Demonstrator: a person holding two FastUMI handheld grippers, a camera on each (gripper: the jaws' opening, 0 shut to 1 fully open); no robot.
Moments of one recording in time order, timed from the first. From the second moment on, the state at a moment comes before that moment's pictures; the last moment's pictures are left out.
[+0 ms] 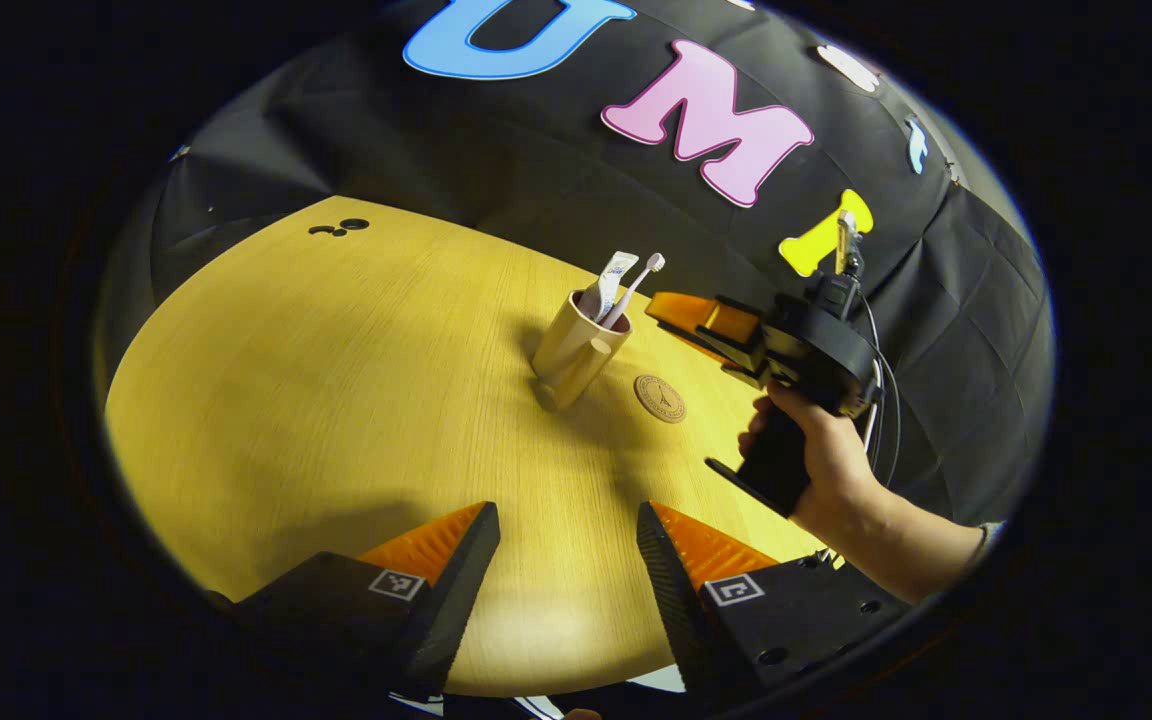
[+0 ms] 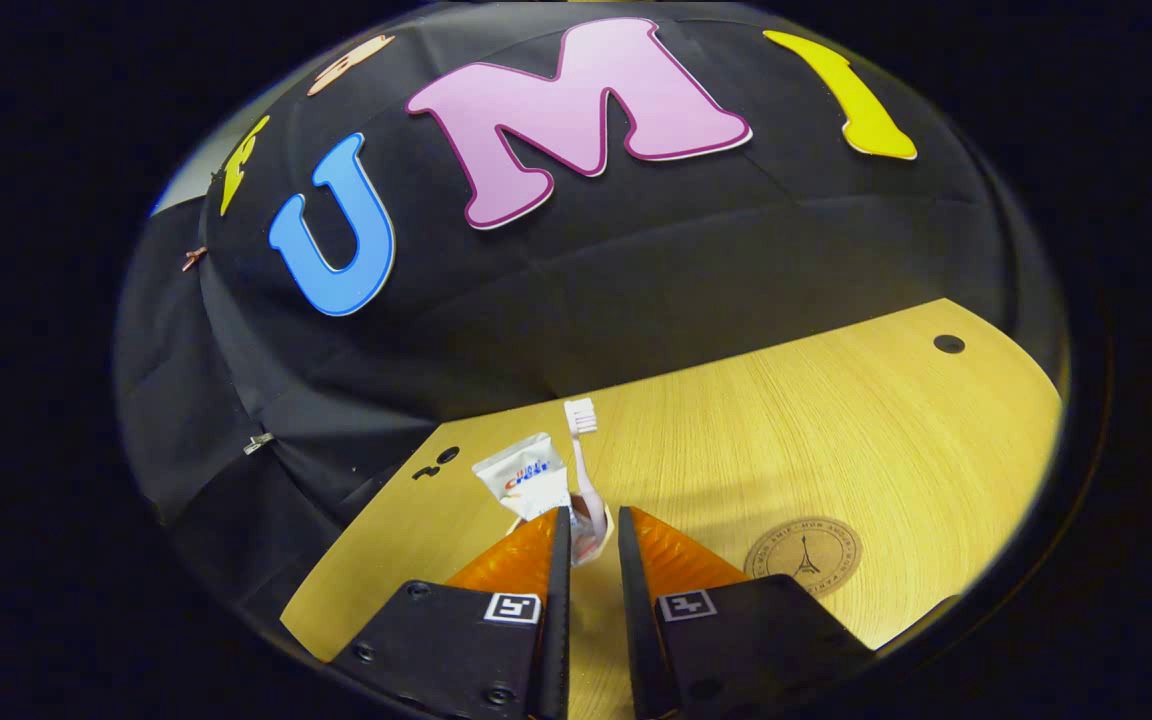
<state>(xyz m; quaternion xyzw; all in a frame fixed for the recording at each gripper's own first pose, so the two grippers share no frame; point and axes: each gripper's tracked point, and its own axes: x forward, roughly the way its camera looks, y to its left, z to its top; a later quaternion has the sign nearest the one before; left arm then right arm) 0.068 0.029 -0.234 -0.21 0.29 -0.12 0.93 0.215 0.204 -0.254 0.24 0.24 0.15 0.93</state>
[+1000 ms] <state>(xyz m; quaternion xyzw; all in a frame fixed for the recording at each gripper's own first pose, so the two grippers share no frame) 0.221 -0.009 -0.226 -0.01 0.38 -0.09 0.92 0.046 0.070 -0.330 0.20 0.37 0.20 0.89</state>
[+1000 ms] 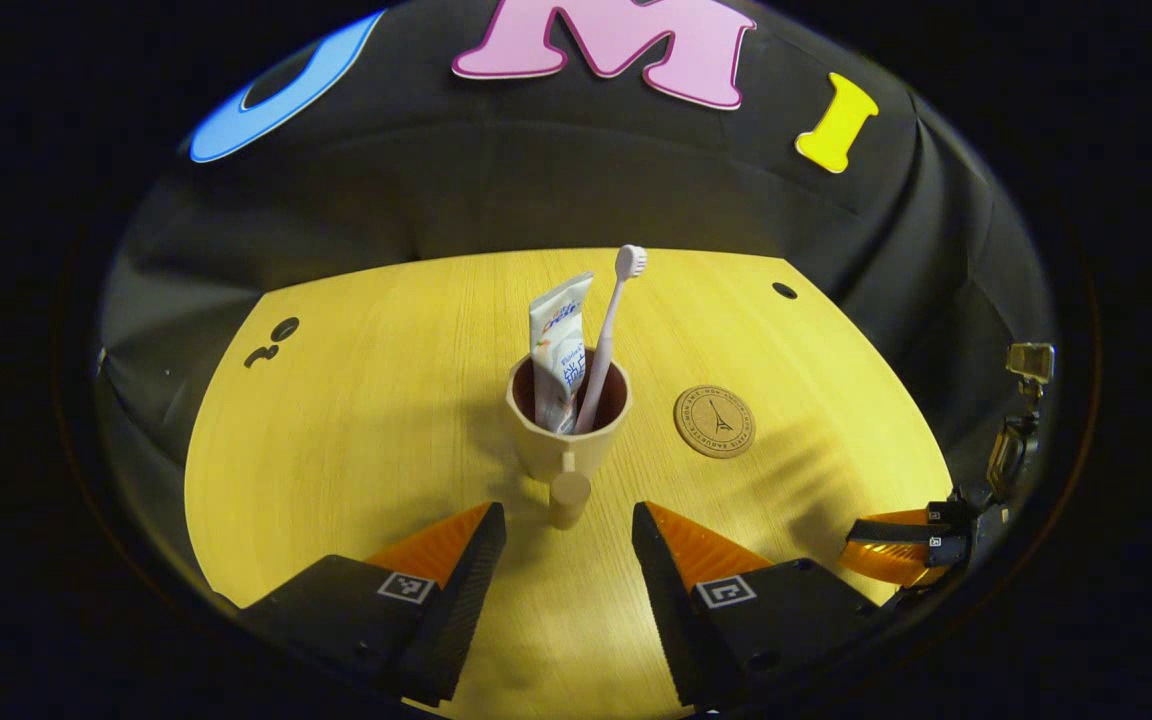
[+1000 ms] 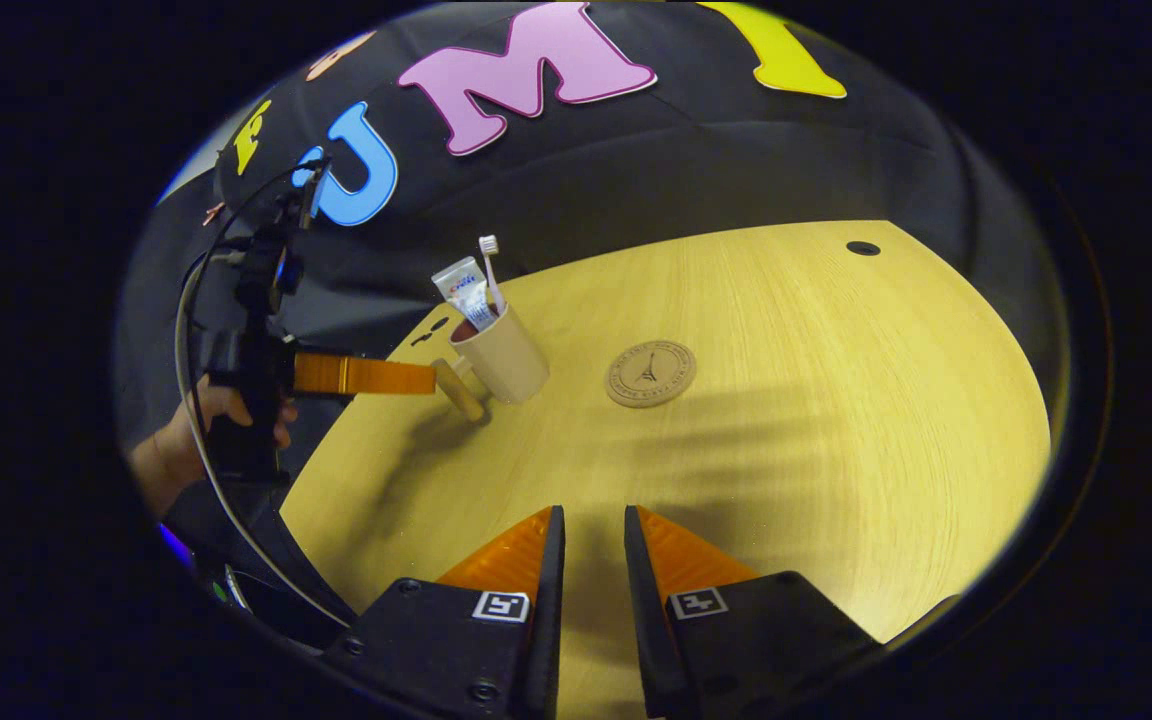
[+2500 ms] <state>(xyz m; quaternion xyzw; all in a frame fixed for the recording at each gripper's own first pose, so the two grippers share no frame) 0.267 -0.014 -0.258 0.01 0.45 -0.07 0.89 0.042 0.003 -0.374 0.22 0.39 0.18 0.87</state>
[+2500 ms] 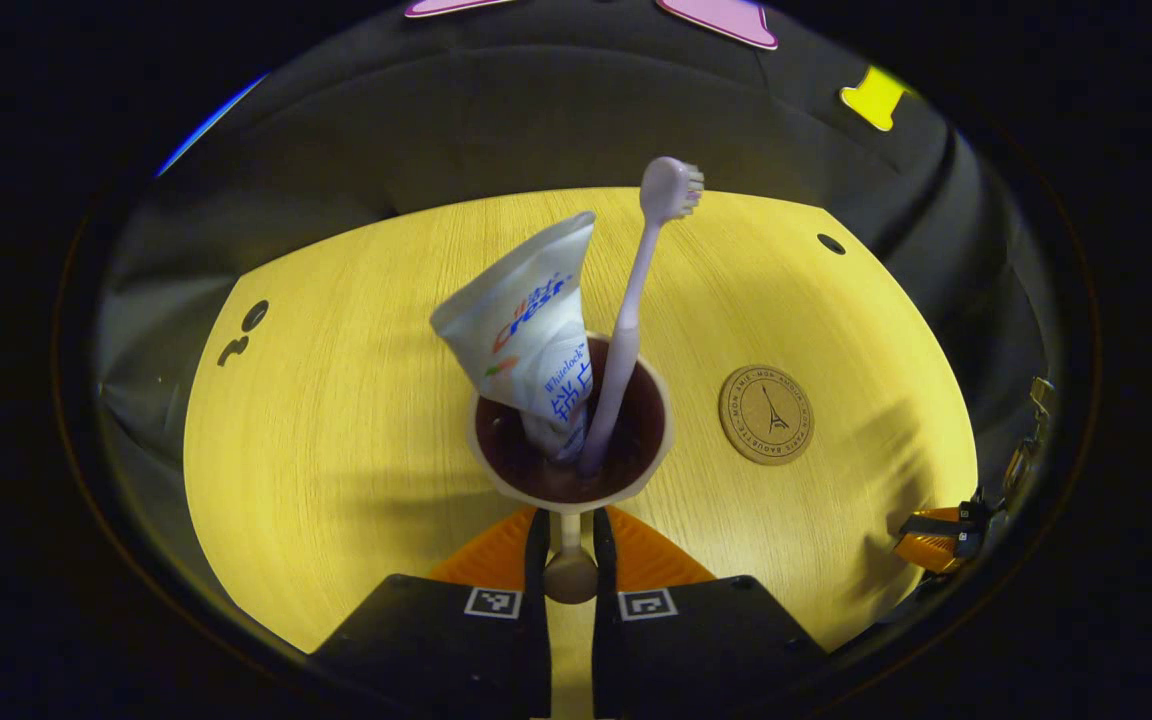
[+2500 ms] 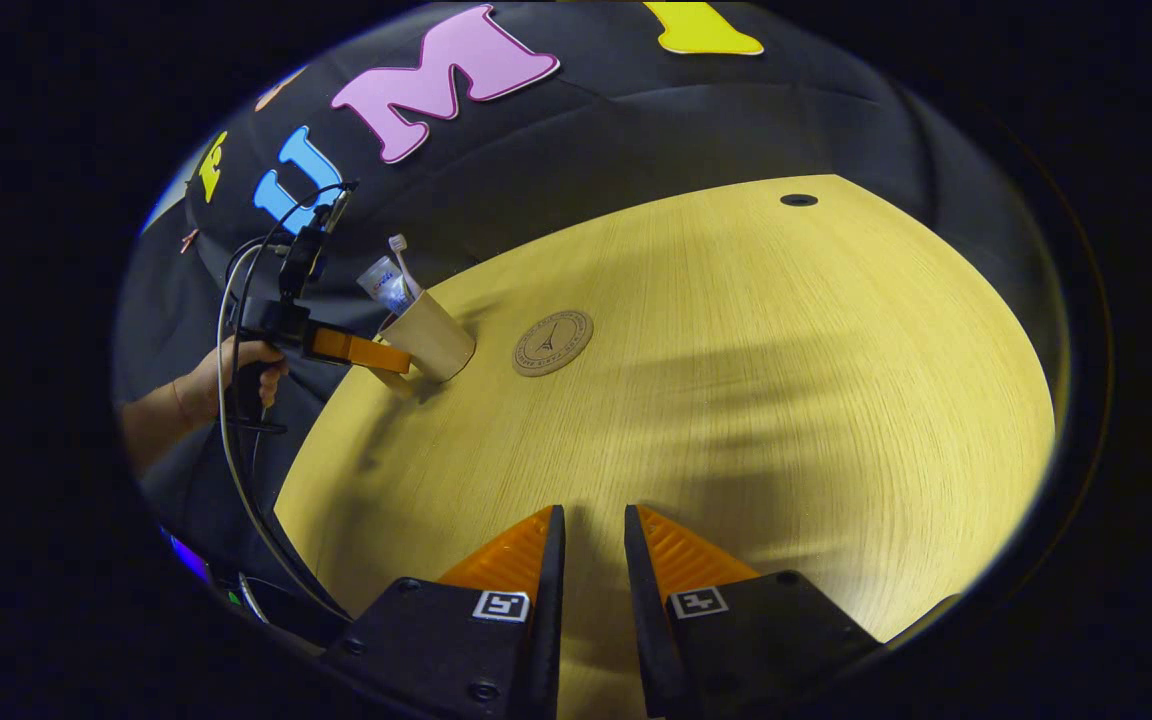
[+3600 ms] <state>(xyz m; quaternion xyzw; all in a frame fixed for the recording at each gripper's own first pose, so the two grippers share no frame) 0.279 -0.145 -0.236 0.12 0.42 -0.20 0.88 0.012 -0.045 -0.369 0.24 0.38 0.11 0.89</state>
